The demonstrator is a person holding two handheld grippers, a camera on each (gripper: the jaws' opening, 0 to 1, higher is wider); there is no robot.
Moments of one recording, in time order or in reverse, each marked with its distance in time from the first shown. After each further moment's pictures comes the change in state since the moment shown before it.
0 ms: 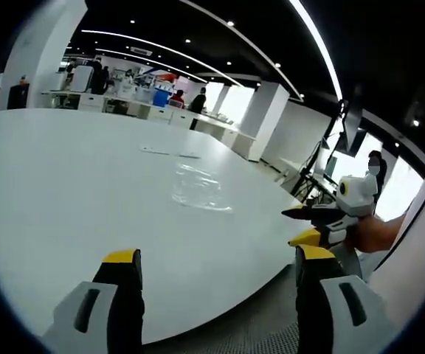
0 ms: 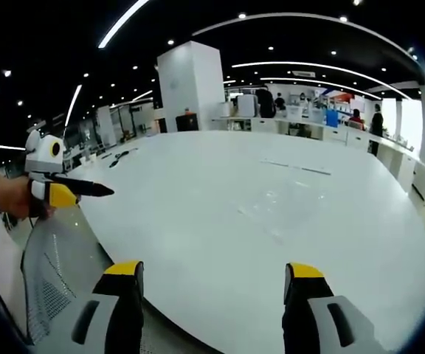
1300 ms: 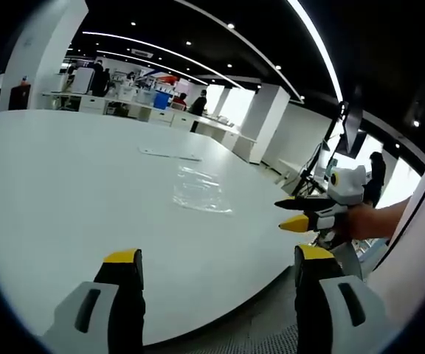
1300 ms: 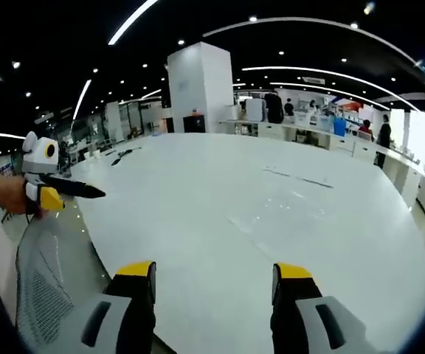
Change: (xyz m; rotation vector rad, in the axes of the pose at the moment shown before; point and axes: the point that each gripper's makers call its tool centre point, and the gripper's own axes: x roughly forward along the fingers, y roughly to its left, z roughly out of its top) left arm 0.001 0.001 0.001 0.000 -0.018 0.012; right arm 0.018 -0.028 0.019 -0.079 0.000 0.032
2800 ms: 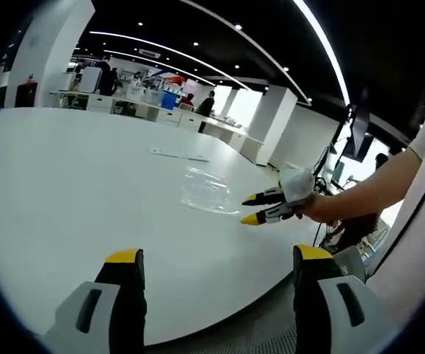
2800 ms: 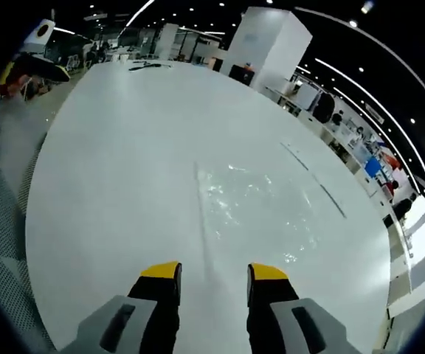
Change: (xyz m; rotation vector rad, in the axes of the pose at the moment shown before) left arm -0.001 0.004 0.006 -0.028 -0.011 0.043; right arm 0.100 -0.087 -0.035 -0.505 0.309 0.001
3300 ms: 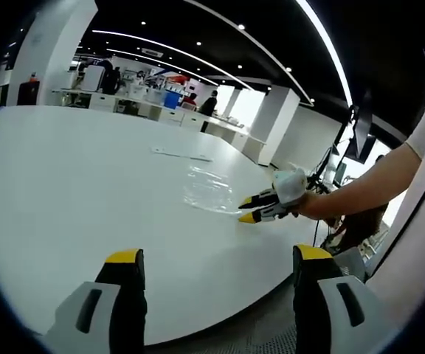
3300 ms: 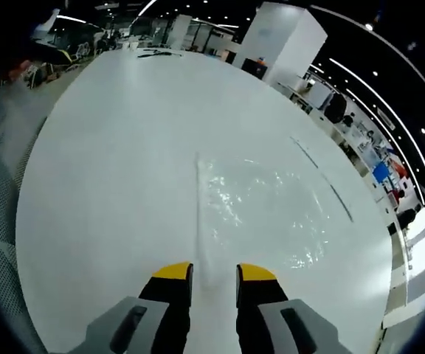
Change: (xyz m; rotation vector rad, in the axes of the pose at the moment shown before) left arm 0.000 0.002 0.000 -0.008 0.003 0.012; right arm 0.017 -0.005 -0.009 -0.067 0.049 0.039
